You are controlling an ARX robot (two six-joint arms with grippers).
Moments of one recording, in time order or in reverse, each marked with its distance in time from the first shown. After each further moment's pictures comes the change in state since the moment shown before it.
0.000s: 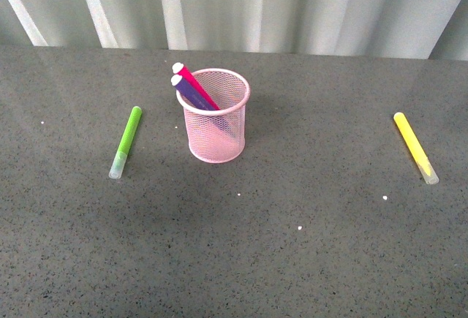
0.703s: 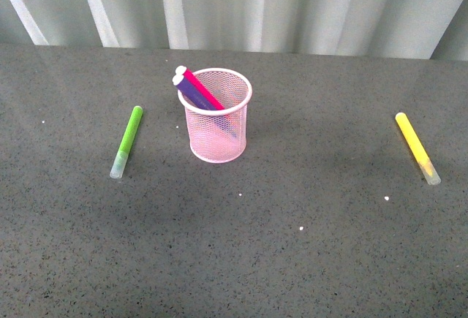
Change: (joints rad) left arm 0.000 0.000 0.000 0.000 -0.001 0.000; right arm -0.331 -0.442 -0.517 0.359 -0.235 -0.127
